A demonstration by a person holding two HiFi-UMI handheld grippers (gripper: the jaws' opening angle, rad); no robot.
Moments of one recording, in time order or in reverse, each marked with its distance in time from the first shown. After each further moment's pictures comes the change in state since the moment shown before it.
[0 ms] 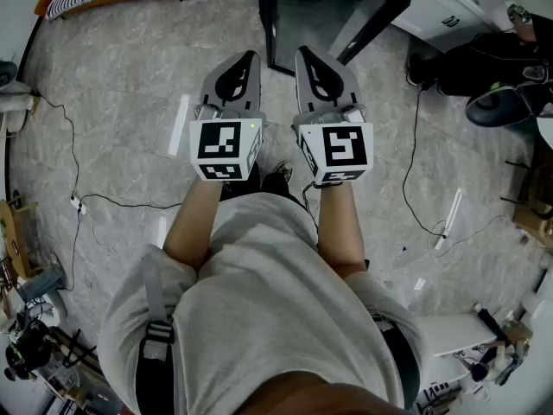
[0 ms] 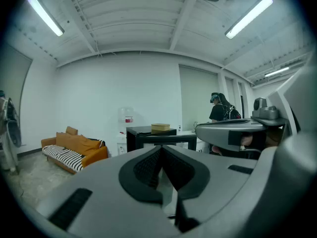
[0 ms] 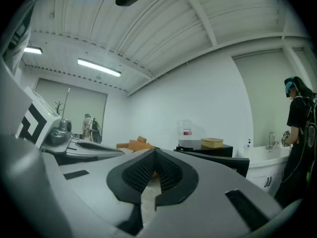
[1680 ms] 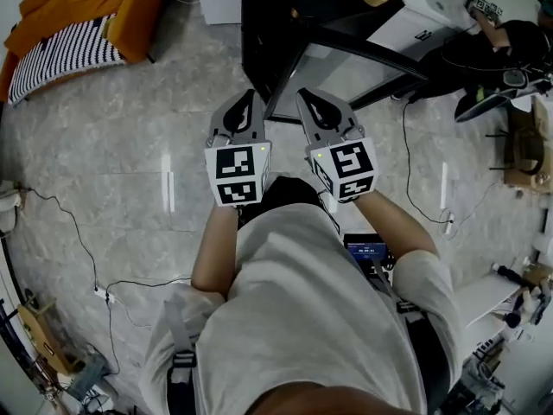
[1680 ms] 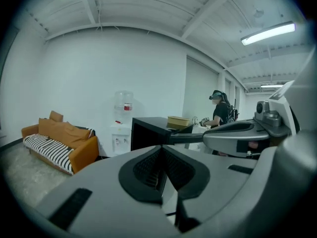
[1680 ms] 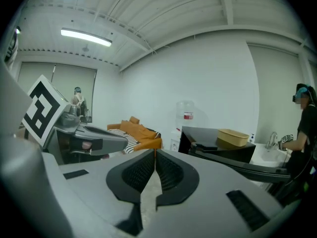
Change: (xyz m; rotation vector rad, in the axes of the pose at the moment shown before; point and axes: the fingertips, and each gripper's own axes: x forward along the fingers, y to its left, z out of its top) left arm 0.150 0.233 -0.003 -0.081 0.128 -0.199; right arm 0.257 0.030 -0.009 -0.036 0.263 -0.105
